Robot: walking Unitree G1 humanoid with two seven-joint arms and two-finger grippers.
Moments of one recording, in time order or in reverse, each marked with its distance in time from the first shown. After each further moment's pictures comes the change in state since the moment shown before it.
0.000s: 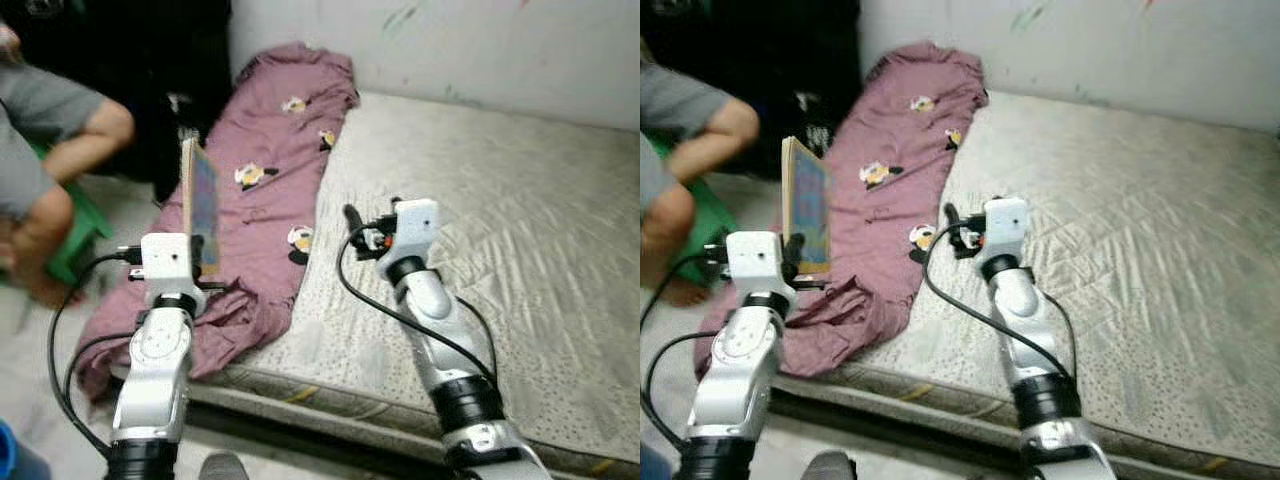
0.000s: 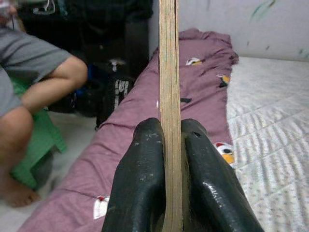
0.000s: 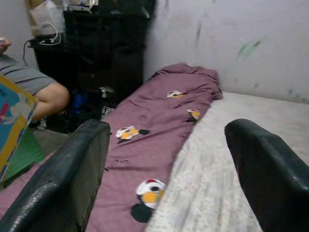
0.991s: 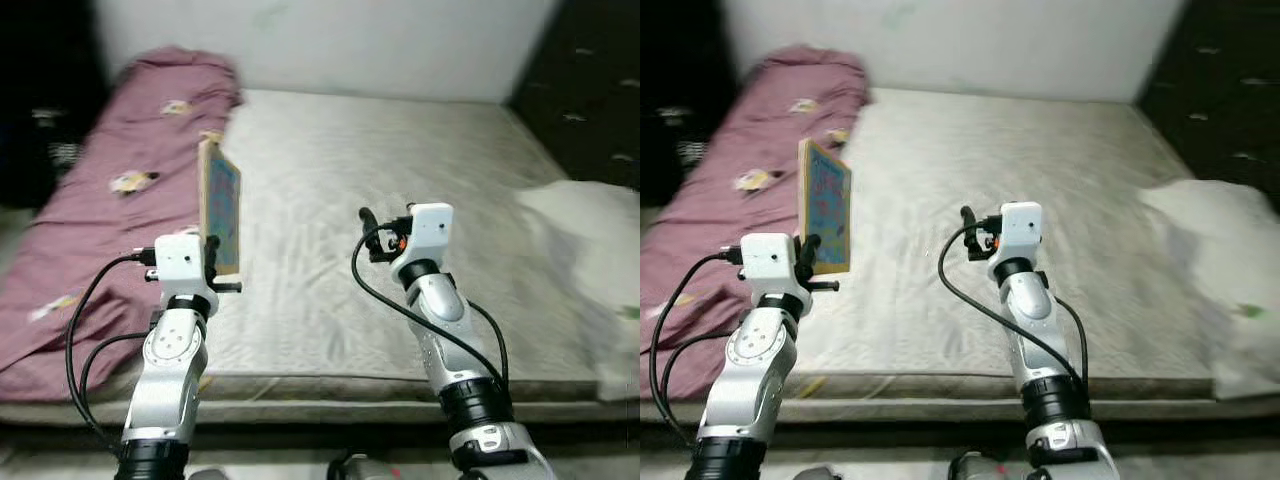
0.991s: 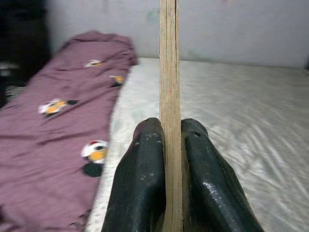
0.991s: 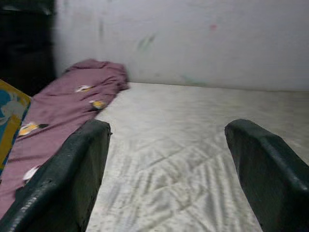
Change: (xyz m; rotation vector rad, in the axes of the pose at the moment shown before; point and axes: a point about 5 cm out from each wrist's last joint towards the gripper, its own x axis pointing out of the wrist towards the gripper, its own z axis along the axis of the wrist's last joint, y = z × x) left arm 0.000 -0.009 -0.002 -0.029 0.000 -0.044; right arm -0.002 -0.009 -0.004 0.027 0.021 -0.047
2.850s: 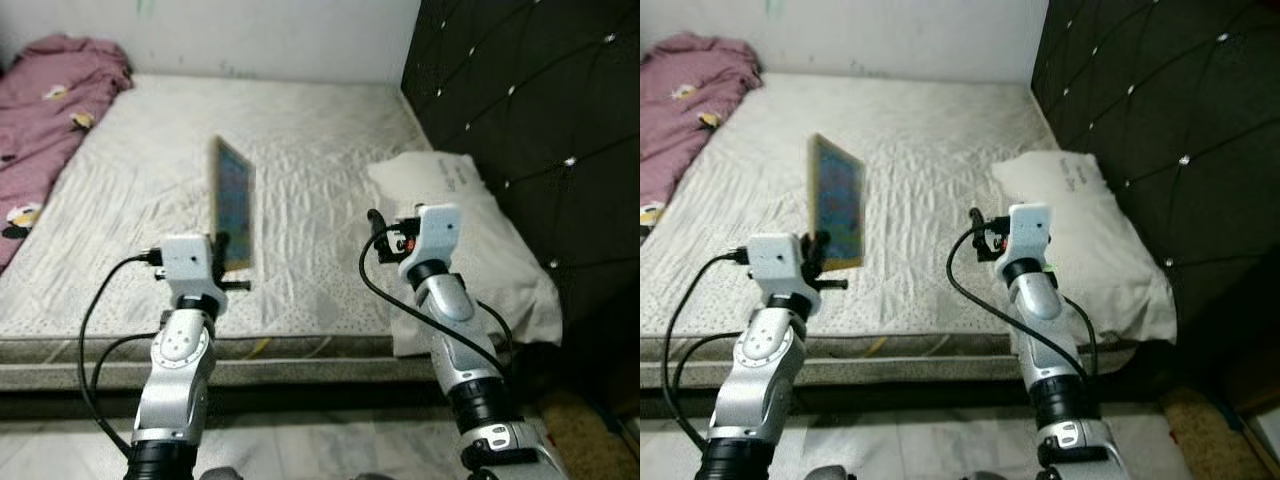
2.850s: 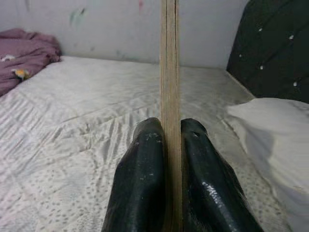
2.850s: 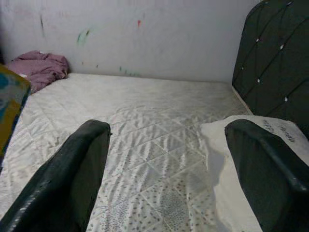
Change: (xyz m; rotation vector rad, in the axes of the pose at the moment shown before) left arm 0.000 -0.006 0.003 -0.048 -0.044 -0.016; right arm 0.000 -0.004 -0.002 -0.018 0.005 0.005
